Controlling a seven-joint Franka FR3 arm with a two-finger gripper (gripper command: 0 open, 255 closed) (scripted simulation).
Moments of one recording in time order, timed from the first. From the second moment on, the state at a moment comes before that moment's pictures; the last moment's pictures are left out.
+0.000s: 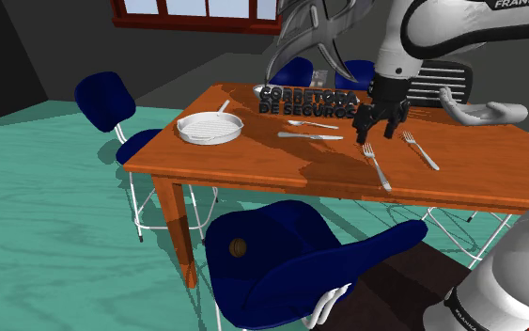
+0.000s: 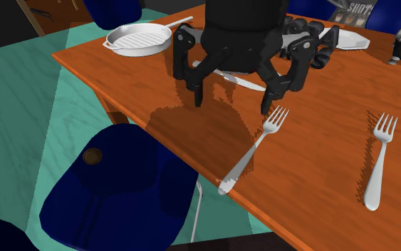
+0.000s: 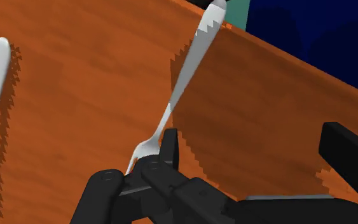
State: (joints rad) arm -0.14 -0.64 0.03 -2.39 0.00 1.75 0.20
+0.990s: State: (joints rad) arm -0.33 -0.49 -0.02 -2.51 -0.03 2.10 0.50
